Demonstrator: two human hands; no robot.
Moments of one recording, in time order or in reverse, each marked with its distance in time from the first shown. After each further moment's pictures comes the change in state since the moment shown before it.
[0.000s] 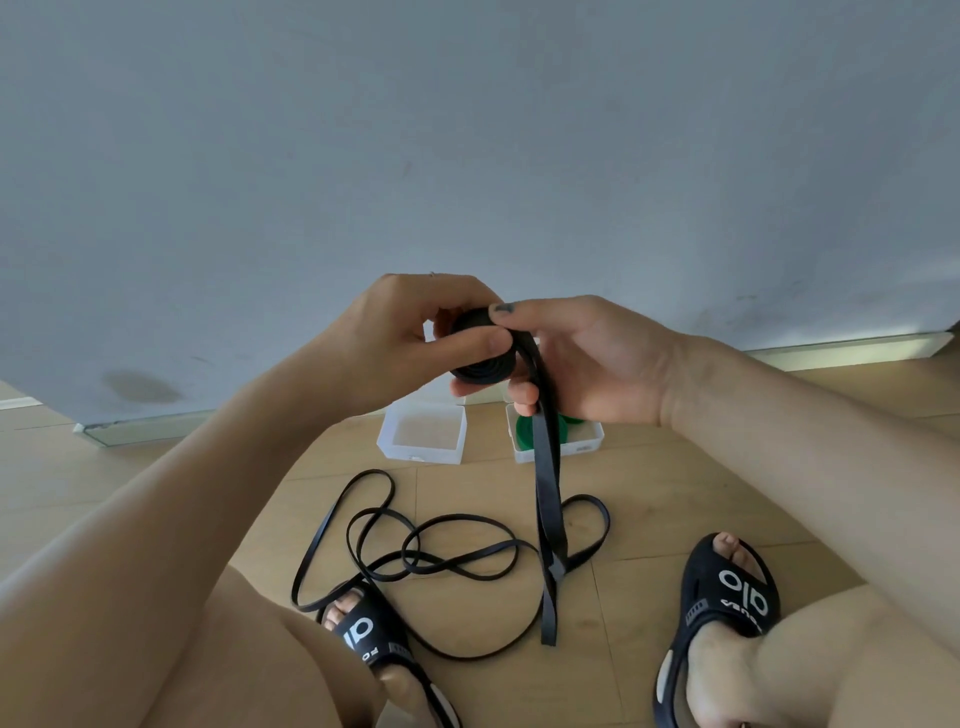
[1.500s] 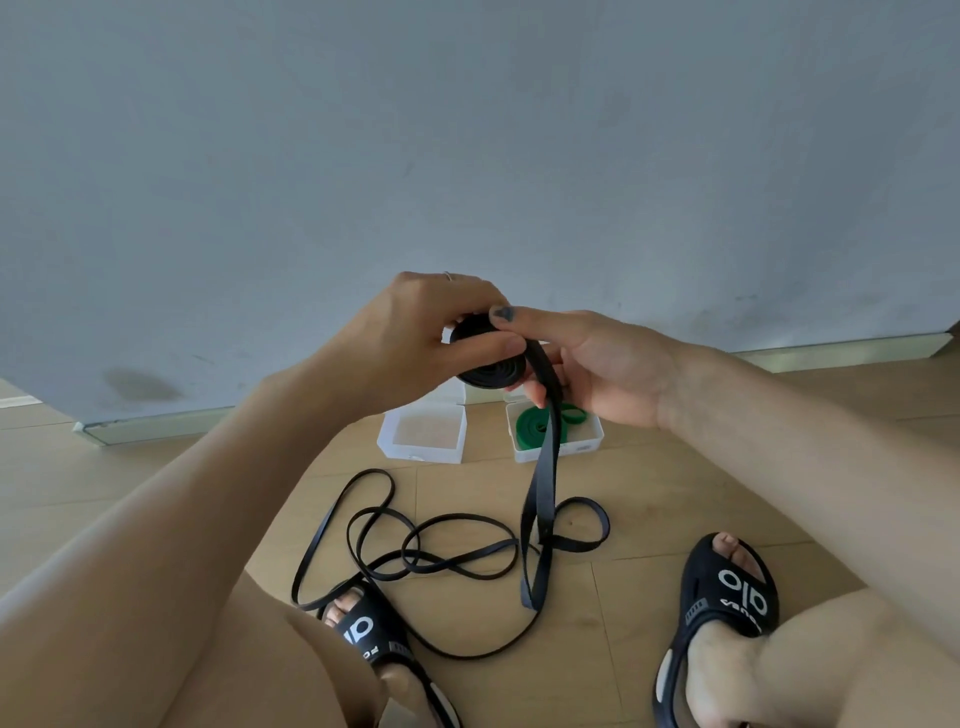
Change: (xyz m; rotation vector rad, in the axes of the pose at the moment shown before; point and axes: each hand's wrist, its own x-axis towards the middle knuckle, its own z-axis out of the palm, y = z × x) left_hand 0.007 -0.004 0.011 0.142 0.050 0.090; right_hand -0.001 0.006 0.001 -0.097 0.263 0.015
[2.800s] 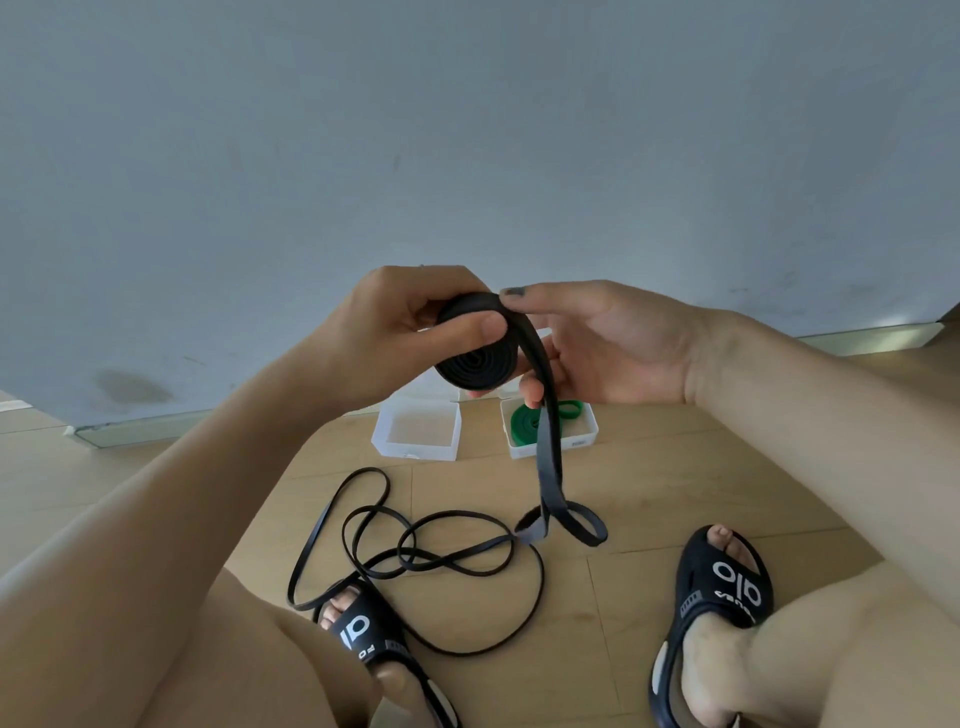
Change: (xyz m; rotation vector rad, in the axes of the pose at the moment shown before) left_hand -0.002 0.003 -0.006 -0.301 -0.025 -0.083; right_hand -0.009 -0.017 -0.017 0.017 -0.231 0.020
